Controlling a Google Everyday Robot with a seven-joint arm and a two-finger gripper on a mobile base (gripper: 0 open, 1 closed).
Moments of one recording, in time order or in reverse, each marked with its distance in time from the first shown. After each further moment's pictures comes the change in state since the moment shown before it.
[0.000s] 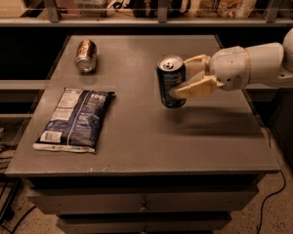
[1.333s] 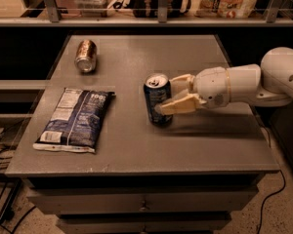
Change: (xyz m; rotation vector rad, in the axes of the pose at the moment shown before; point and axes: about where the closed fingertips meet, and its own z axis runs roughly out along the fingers) arm 0.035 0.020 0.042 -0.008 0.007 0.105
